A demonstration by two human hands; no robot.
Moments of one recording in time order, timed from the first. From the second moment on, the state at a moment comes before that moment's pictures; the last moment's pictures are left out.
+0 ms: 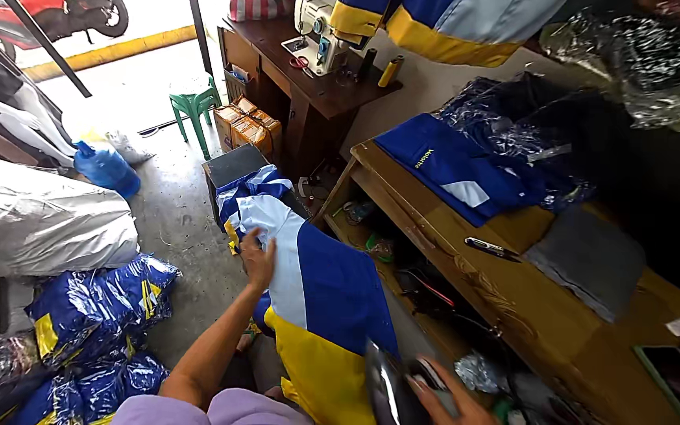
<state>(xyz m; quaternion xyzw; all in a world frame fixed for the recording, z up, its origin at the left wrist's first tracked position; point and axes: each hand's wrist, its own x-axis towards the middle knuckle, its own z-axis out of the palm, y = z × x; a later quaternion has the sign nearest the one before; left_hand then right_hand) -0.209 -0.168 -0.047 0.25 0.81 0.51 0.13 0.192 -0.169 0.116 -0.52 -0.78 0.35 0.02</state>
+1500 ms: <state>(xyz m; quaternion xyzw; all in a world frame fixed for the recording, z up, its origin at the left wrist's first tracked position) -0.359 -0.111 -0.048 0.43 0.78 0.37 0.29 -0.050 -0.162 0.060 -0.22 -0.92 0.26 -0.19</state>
